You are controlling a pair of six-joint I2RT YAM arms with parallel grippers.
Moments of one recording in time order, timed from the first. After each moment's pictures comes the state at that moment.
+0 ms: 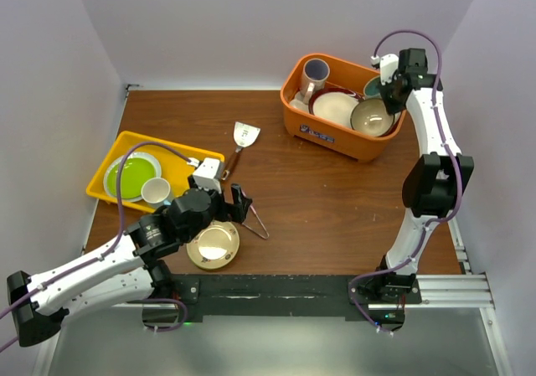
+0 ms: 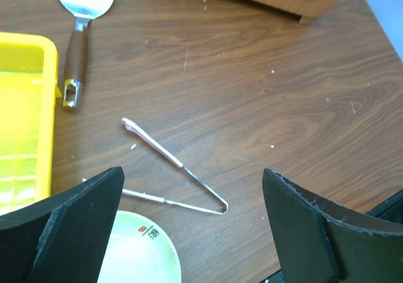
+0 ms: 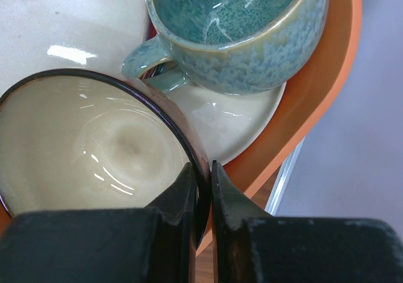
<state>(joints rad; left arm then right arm) -0.98 0.75 0.66 -0.32 -0.44 -0.52 -0.07 1.96 1.95 -0.87 0.04 -0.45</state>
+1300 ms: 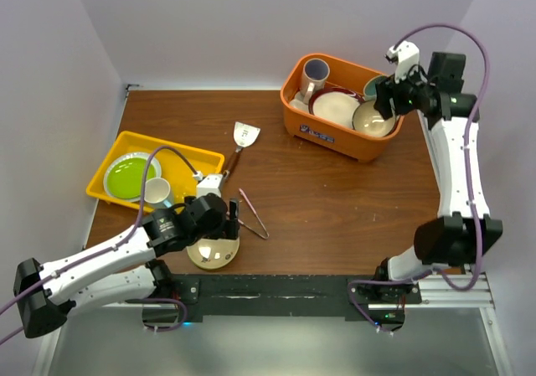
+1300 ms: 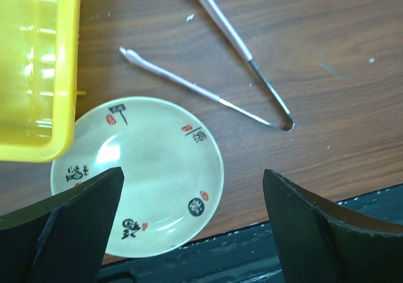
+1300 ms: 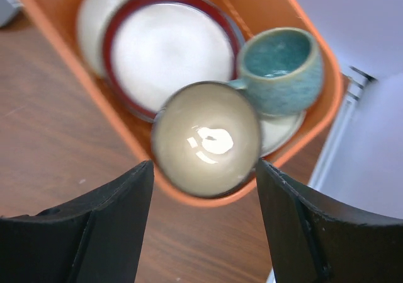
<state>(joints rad) -0.98 0.86 0.69 -0.74 -0.39 -0.78 -0.10 1.58 1.79 -0.82 -0.33 -0.46</state>
